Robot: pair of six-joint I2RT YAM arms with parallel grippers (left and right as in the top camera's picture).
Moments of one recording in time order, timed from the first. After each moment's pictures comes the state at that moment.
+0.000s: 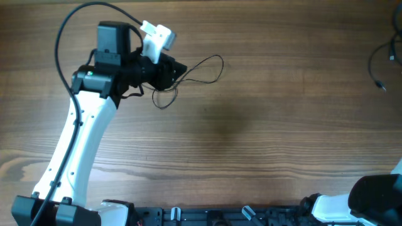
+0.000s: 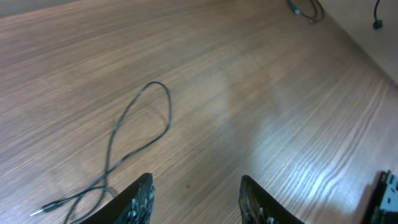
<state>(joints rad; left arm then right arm) -0.18 1.48 1.35 -0.71 0.61 0.19 -0.52 1.61 1.71 -0.87 0.23 0.35</state>
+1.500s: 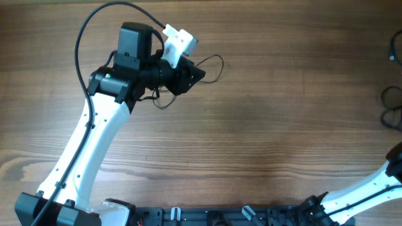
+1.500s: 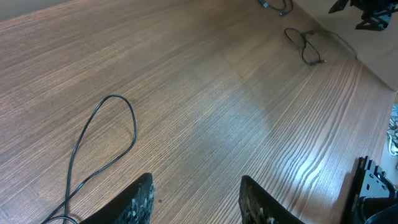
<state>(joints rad) -0.29 1.48 1.35 -0.67 0.61 0.17 -0.86 2.08 1.71 -0.69 0.20 0.26</state>
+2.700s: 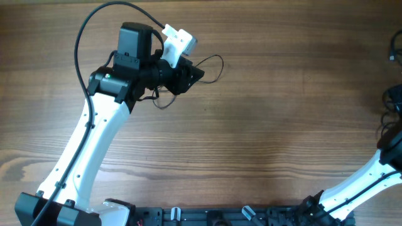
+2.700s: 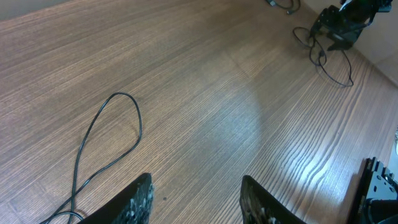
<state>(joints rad) -0.29 1.48 1.35 -0.67 0.59 0.17 -0.71 2.17 1.60 -0.72 0.32 0.59</state>
